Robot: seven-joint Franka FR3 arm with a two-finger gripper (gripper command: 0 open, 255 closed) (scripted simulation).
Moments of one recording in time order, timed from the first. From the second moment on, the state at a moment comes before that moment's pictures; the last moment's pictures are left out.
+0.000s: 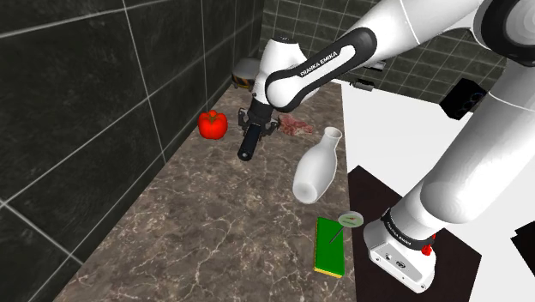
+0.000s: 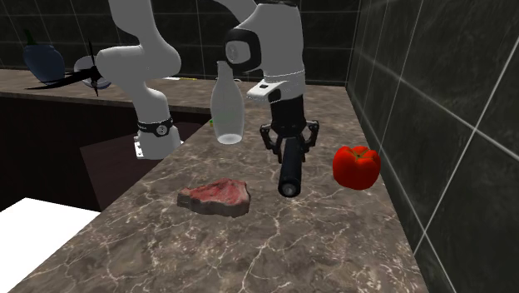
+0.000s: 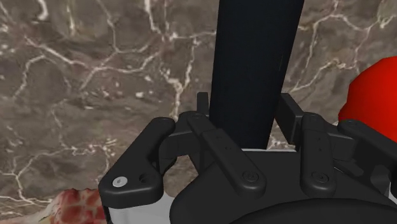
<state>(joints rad) -0.04 0.15 0.32 -2.29 0.03 2.56 1.10</state>
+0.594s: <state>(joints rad) -0.04 0.06 0.32 -2.25 0.07 2.44 1.08</state>
